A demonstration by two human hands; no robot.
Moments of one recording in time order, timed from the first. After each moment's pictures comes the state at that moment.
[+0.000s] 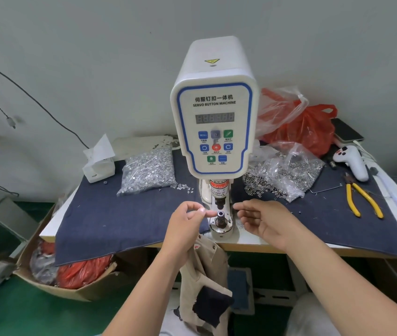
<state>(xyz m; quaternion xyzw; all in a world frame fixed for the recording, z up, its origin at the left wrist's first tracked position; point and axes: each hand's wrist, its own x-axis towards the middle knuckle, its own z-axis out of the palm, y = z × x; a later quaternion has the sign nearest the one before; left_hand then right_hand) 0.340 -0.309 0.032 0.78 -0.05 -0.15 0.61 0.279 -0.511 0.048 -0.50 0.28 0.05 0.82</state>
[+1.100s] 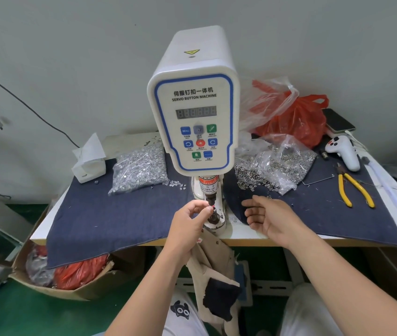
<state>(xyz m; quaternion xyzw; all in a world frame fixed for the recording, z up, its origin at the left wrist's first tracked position) 0.327 -0.327 0.031 0.75 -0.06 -0.16 0.63 0.277 -0.545 0.009 -0.50 0.29 0.02 0.82</state>
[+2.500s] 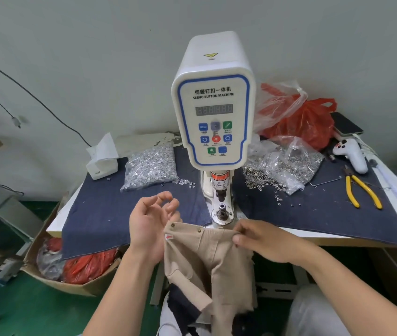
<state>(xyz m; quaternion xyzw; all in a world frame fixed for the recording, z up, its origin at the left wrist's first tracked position) 0.335 -0.250 0.063 0.39 -0.02 -0.26 0.89 0.232 -0.503 0.033 -0.88 -0.04 0.12 0.45</state>
